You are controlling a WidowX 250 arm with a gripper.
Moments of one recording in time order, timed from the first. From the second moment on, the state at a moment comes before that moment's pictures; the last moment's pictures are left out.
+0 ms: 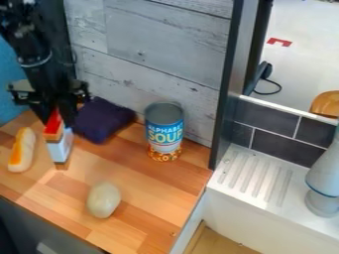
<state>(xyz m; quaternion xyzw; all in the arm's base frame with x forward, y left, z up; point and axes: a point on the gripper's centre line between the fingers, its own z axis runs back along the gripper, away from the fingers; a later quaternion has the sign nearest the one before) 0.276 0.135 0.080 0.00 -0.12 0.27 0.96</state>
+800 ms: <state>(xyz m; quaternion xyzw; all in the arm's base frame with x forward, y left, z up) 0.300 0.161 0.024 -0.03 -0.09 0.29 0.95</state>
